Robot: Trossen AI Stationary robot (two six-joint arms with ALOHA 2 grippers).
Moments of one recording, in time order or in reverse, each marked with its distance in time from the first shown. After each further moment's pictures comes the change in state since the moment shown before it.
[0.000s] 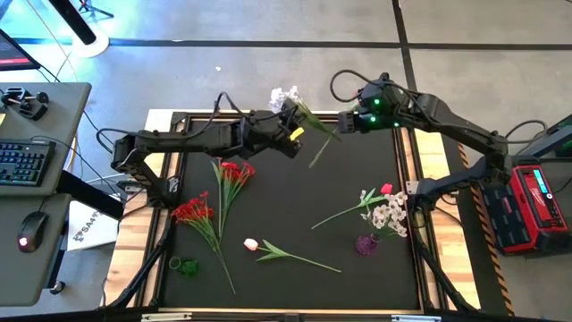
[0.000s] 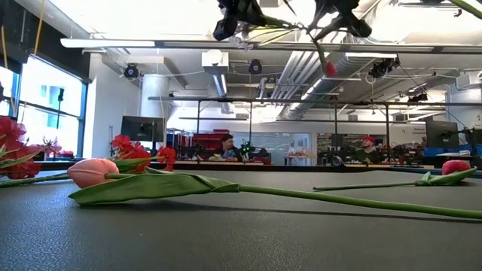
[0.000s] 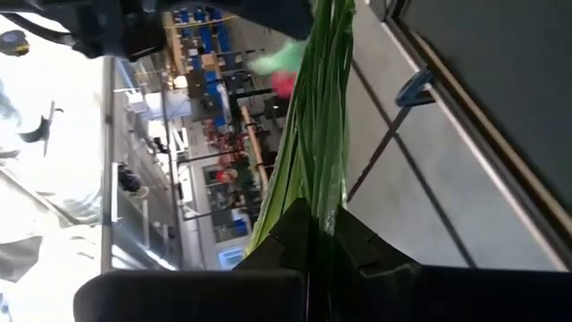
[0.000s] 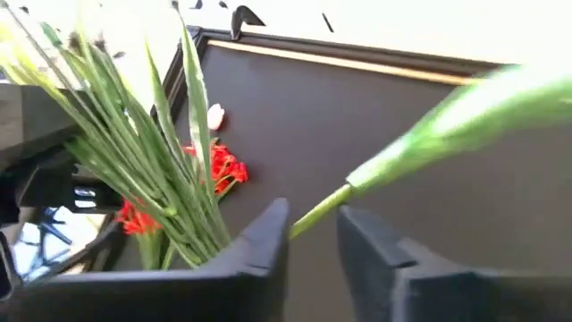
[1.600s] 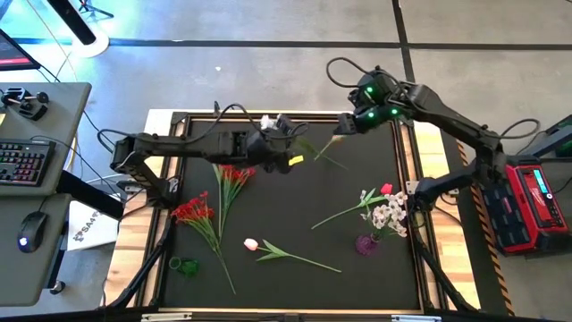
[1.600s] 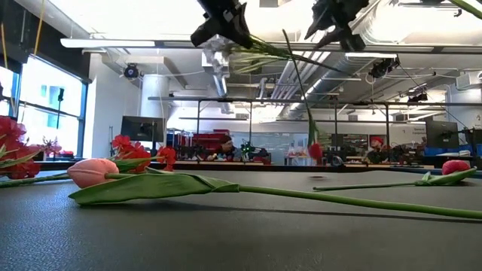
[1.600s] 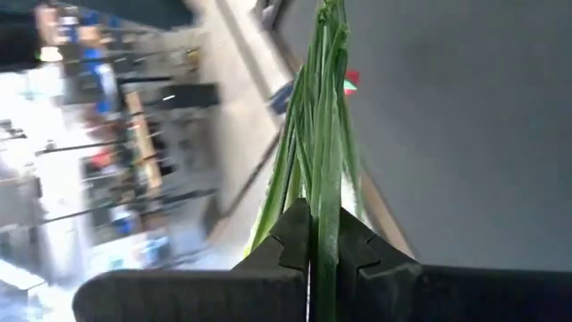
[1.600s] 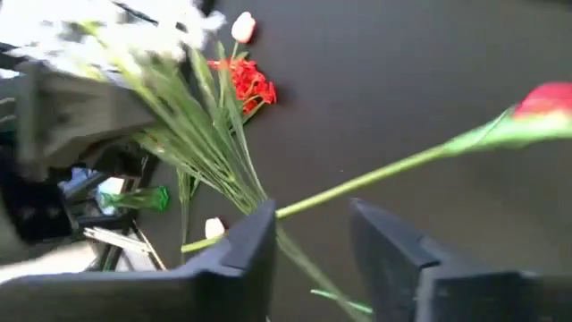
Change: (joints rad) left arm -0.069 0.003 0.021 -0.372 -0.033 -0.355; right arm -0.145 0.076 0.000 -0.061 -0.416 -0.111
